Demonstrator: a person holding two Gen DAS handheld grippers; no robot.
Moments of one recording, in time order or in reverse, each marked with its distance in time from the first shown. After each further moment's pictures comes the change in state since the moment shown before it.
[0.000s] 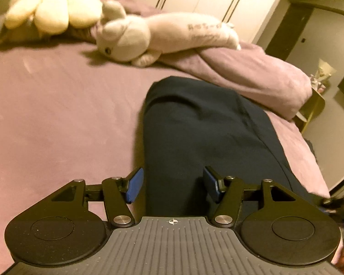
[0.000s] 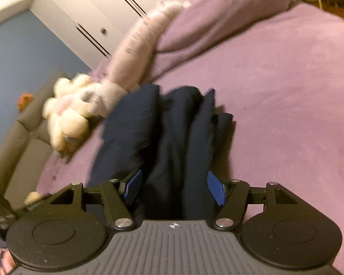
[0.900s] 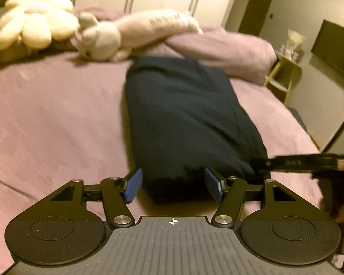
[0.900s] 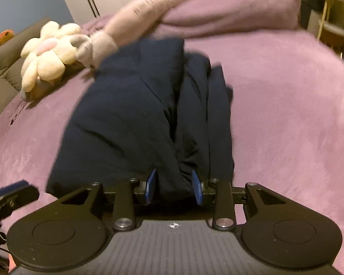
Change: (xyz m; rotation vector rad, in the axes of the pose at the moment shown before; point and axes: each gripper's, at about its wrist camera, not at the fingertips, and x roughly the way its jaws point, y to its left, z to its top) left arm -0.085 -0.029 -0.081 0.174 -0.006 -0.043; right arm 0.018 0.080 -0.060 -0.292 0.071 -0.303
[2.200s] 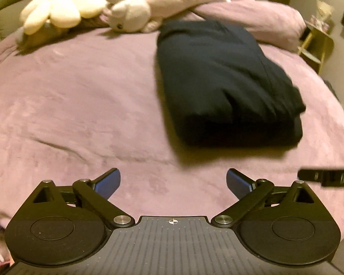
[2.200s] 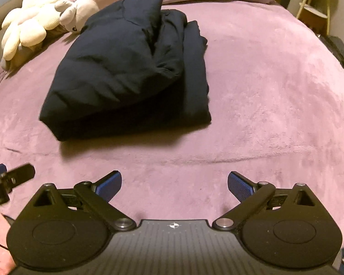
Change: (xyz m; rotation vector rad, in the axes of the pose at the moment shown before) left arm -0.027 -0.014 -0.038 0.001 0.176 0.210; right arm -0.044 0.011 -0.065 0.024 0.199 -0.155
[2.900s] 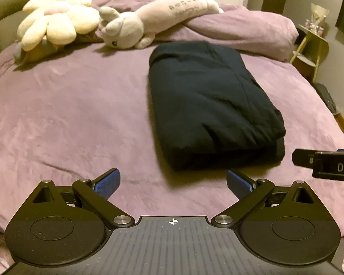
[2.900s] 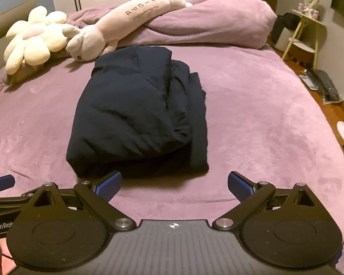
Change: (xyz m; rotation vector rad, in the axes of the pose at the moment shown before) left arm -0.028 -0.019 0.038 0.043 -0.018 -0.011; right arm -0.058 0.040 0.035 -0.053 -0.161 -0.096
